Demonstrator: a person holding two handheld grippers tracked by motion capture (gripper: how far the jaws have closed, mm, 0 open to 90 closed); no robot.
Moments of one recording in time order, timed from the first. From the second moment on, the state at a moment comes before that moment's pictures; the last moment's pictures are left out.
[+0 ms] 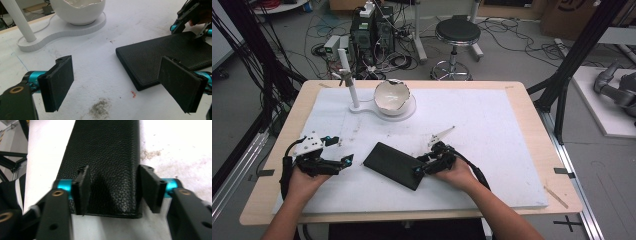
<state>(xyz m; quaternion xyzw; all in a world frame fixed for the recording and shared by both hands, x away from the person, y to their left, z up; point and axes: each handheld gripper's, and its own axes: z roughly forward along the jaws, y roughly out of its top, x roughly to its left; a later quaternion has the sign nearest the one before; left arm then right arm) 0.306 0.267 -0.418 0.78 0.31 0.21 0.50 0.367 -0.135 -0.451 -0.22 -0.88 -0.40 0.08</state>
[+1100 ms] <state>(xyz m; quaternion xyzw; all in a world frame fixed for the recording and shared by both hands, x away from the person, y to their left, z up) 0.304 0.274 -0.415 0.75 0.31 0.19 0.55 0.345 -0.151 -0.397 -0.15 -0.88 -0.45 -0.01</state>
